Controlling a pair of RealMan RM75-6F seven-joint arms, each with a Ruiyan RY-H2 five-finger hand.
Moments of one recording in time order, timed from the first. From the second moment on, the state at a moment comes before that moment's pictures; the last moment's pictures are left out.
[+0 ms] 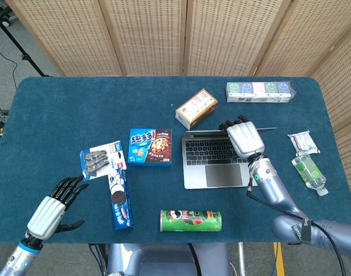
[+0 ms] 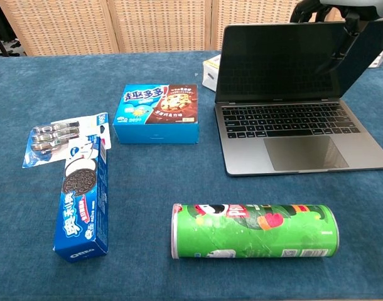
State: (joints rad) left arm -0.18 -1.37 0.13 -1.41 1.83 1.56 -0.15; right arm 0.88 -1.21 0.20 -1.73 -0.82 1.01 -0.56
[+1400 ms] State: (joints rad) left arm -0.18 -1.36 0.15 -1.42 1.87 1.57 -0.16; right arm 0.72 -1.20 0.09 -1.85 -0.86 1.12 -0.53
